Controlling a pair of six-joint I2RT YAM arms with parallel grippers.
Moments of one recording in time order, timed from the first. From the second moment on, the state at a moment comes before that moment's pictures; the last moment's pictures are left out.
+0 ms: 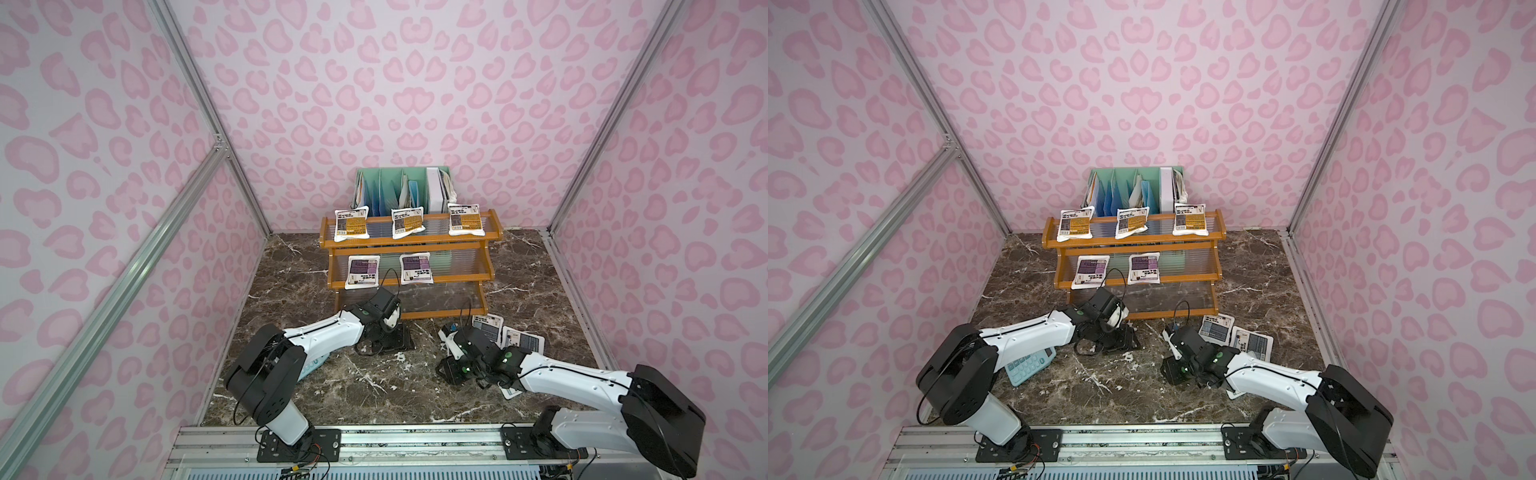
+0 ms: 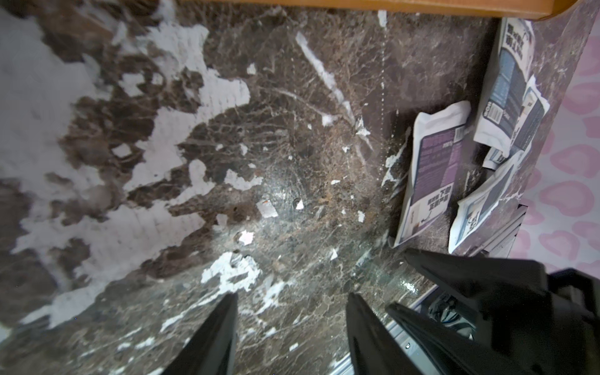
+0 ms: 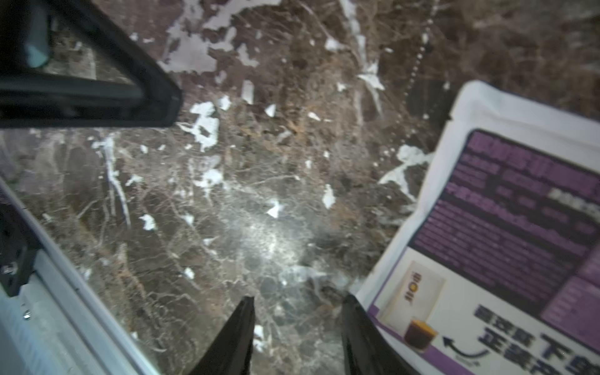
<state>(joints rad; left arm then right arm) -0.68 1.63 0.94 -0.46 0.41 -0.73 0.89 1.22 0.52 -0.22 -0.12 0.49</state>
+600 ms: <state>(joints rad) -0.78 1.90 1.18 -0.51 0.58 -0.64 0.45 1.05 0.33 -0.24 -0.23 0.60</state>
